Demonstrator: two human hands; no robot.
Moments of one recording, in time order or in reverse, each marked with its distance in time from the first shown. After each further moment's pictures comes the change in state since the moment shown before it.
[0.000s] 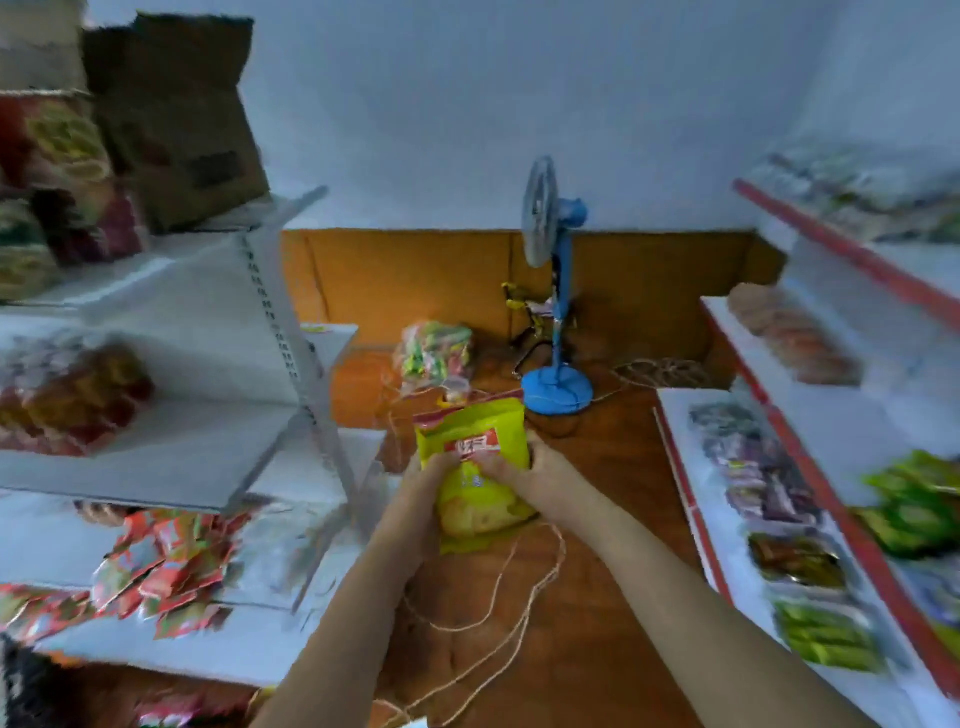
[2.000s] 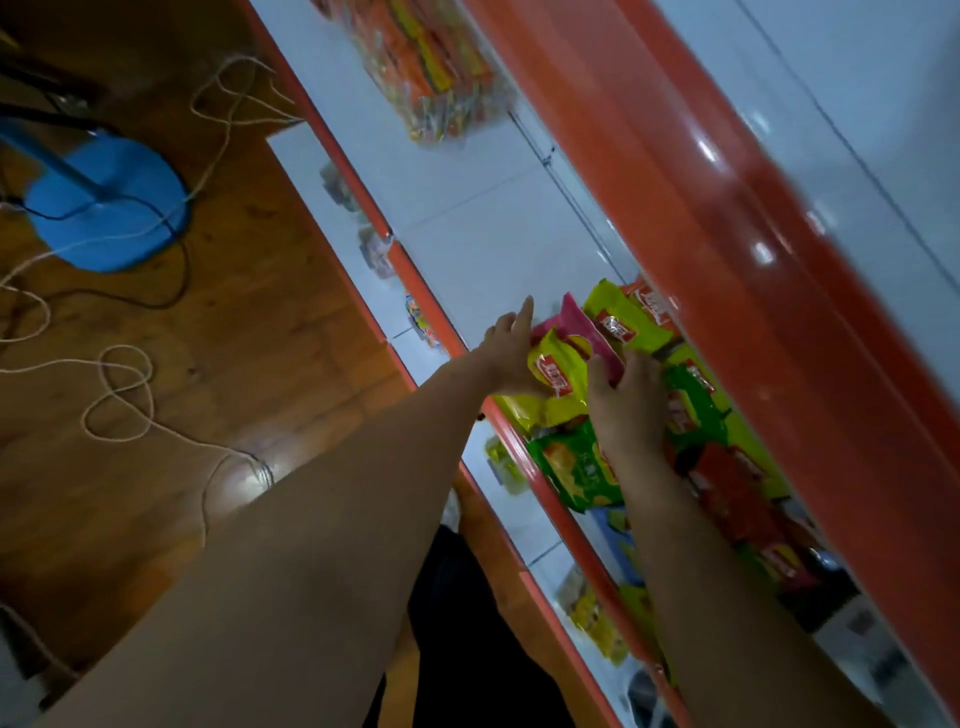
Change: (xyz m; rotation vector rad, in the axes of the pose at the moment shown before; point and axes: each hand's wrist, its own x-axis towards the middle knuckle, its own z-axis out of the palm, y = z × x) left_hand 0.528 -0.461 0.737 1.410 -1.193 -0.055; right_hand 0.135 0.494 -0.654 -0.099 0.937 1.106
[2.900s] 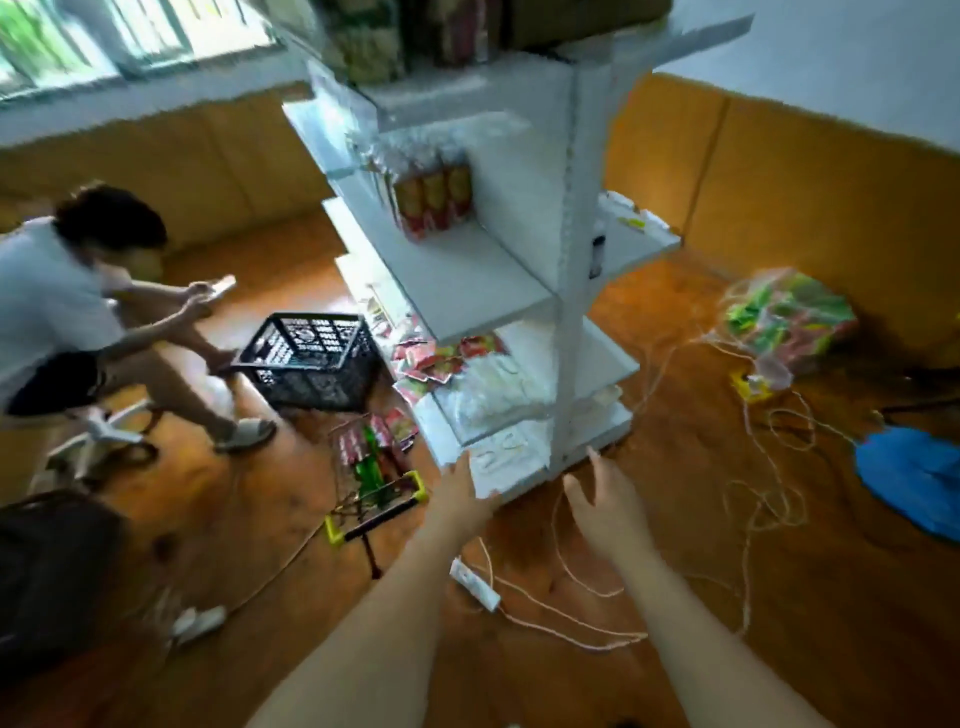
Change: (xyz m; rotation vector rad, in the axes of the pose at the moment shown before) left_hand -0.916 -0.284 0.275 -0.893 1.395 -1.259; right_hand -0.752 0.033 0.305 -0.586 -1.052 -1.679
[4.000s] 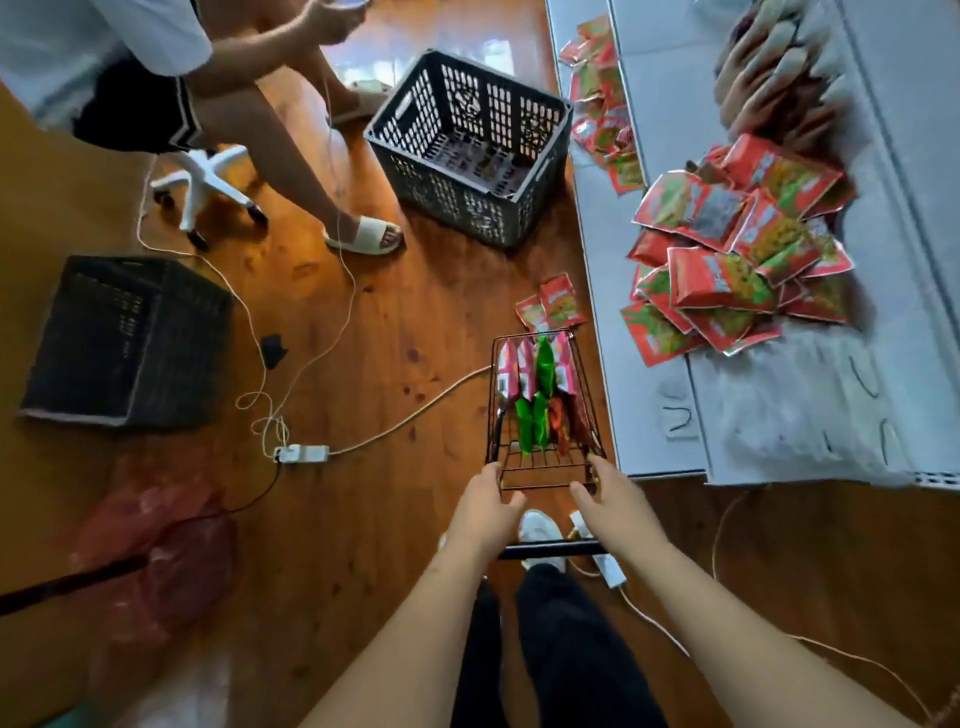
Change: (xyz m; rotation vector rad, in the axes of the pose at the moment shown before) left_hand 0.294 -0.337 -0.137 -0.402 -0.100 -0.640; right_hand 0.311 -0.190 0.444 -0.289 -0.741 0.074
